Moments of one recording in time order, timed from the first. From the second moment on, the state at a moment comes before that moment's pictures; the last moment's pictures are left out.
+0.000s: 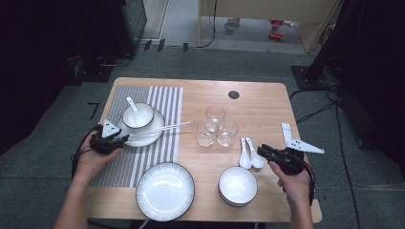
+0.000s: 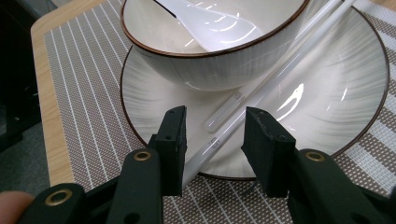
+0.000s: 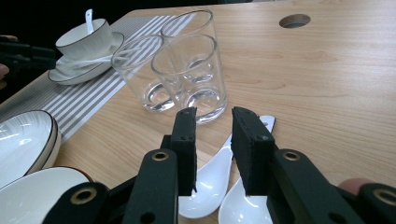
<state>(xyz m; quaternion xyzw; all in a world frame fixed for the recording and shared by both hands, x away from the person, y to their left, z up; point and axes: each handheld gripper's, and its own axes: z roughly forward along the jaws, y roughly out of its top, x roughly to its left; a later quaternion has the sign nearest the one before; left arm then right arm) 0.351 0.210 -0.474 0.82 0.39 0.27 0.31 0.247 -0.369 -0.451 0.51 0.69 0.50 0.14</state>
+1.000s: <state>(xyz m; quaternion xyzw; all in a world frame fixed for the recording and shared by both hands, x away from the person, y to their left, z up) 0.345 0.220 -0.452 0.78 0.43 0.24 0.39 0.245 -0.318 -0.414 0.50 0.66 0.53 0.18</state>
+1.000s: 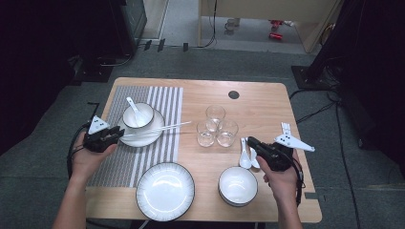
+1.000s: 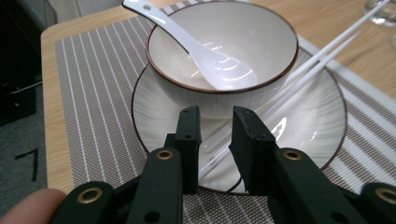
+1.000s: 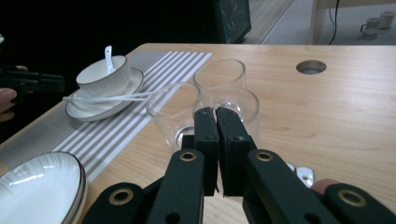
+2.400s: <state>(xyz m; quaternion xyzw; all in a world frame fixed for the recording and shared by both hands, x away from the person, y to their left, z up) 0.405 0.022 -0.453 0.74 0.51 0.16 0.40 0.243 -0.328 -0.431 0.51 0.65 0.53 0.16</state>
